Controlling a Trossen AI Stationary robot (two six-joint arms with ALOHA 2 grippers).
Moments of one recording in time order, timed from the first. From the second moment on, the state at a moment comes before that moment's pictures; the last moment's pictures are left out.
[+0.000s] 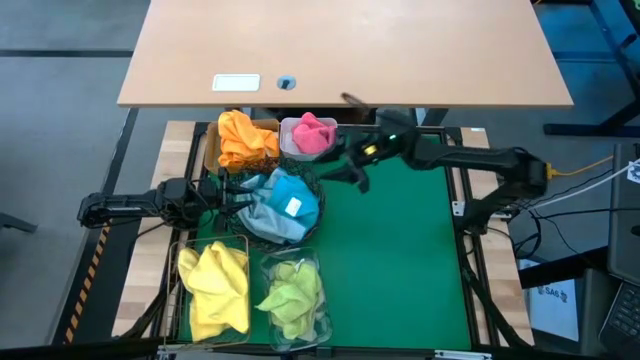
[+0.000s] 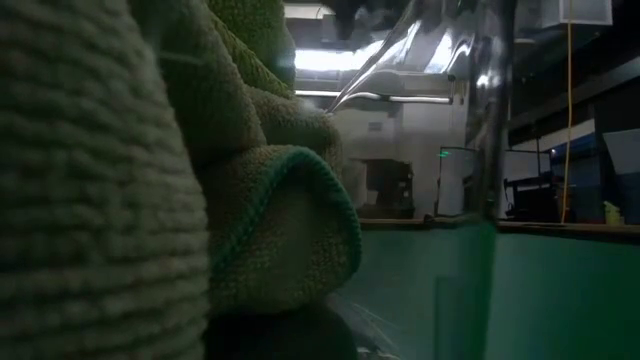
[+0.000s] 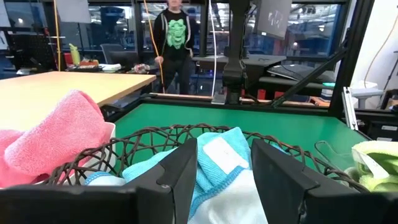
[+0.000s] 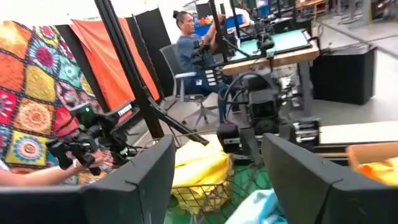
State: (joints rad) left arm 0.07 0.00 0.01 0.02 -0.08 -0.04; right arm -0.26 1.55 1.21 0.36 -0.67 0.28
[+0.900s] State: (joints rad) left arm 0.07 0.00 0.01 0.02 -0.09 -0.05; right arm -0.30 0.62 0.82 -0.40 -0.30 0.14
